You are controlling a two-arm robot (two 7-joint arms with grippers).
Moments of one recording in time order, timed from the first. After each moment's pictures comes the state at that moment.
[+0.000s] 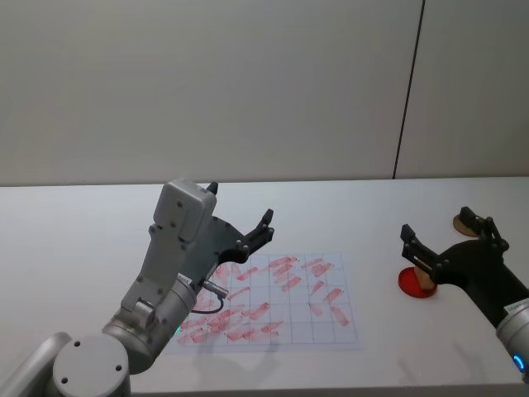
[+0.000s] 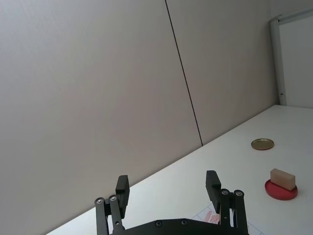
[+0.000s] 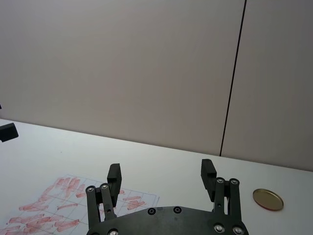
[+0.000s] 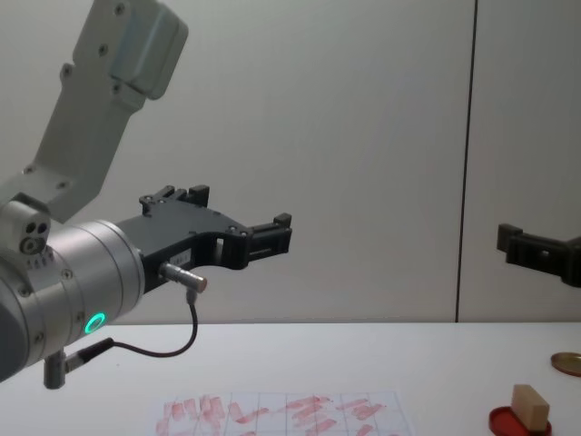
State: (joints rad) left arm -0.24 0.38 0.45 -1.63 -0.20 0.01 -0.01; right arm -0.01 0.34 -0.23 -1.77 0.29 0.03 0.07
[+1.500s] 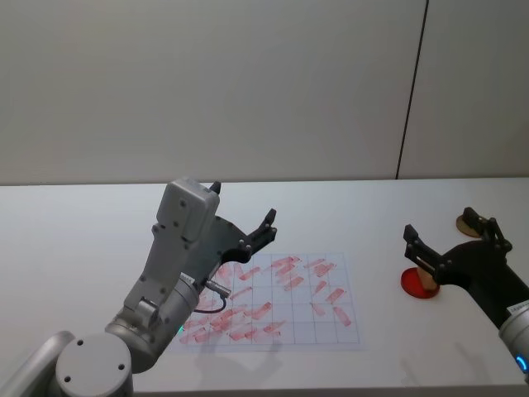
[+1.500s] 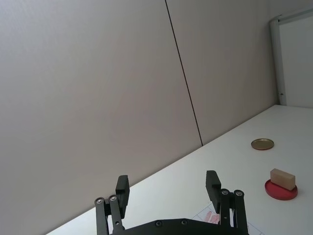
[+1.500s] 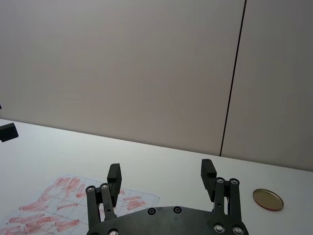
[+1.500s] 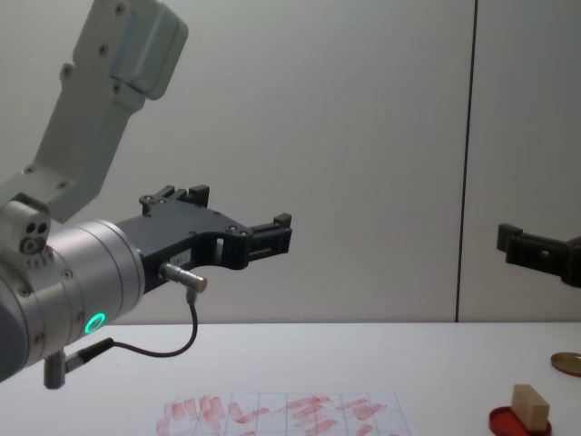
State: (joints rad) left arm -0.24 0.38 0.45 -1.63 -0.20 0.01 -0.01; right arm -0.01 0.34 -0.23 -1.77 0.29 0.03 0.07
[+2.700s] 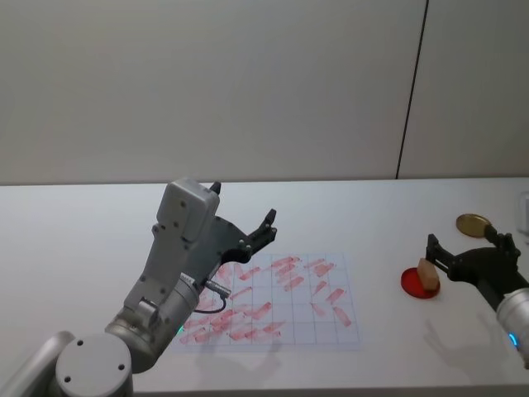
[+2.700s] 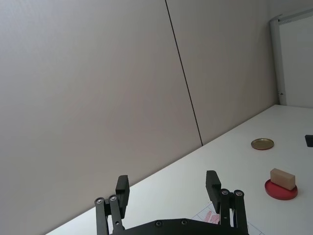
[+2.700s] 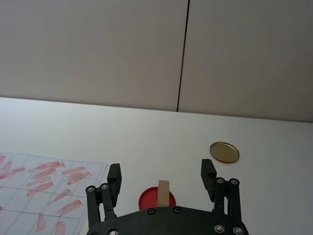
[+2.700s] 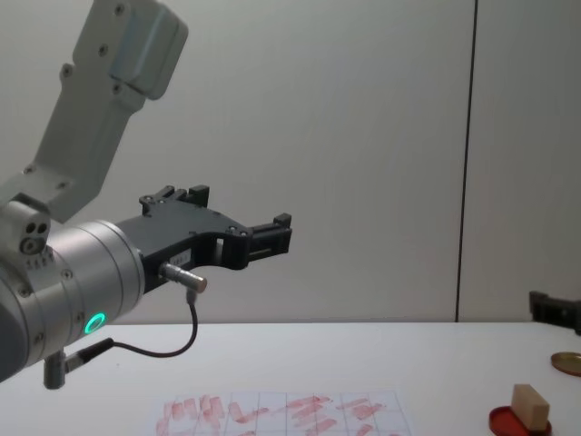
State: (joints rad) left arm -0.24 0.38 0.45 -1.63 -0.20 0.01 -0.01; right arm 0.13 0.27 -0.21 -1.54 0.24 0.19 -0.04
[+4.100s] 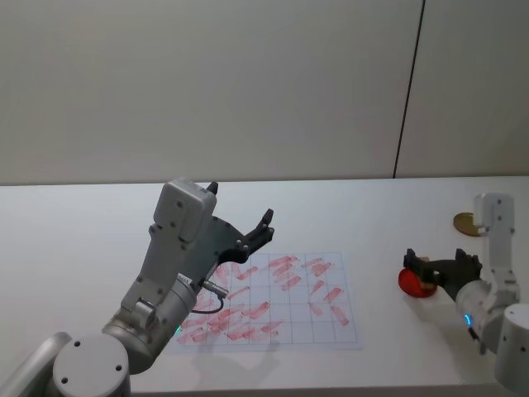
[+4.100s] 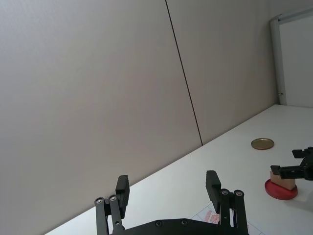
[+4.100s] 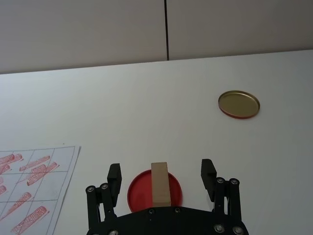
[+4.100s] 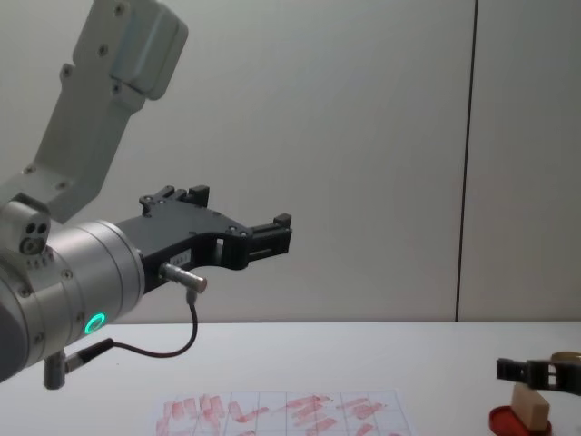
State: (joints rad) left arm -0.24 0.38 0.45 -1.63 -0.20 0.01 -0.01; right arm 0.41 0.13 -0.21 -1.04 0.29 0.20 -0.05
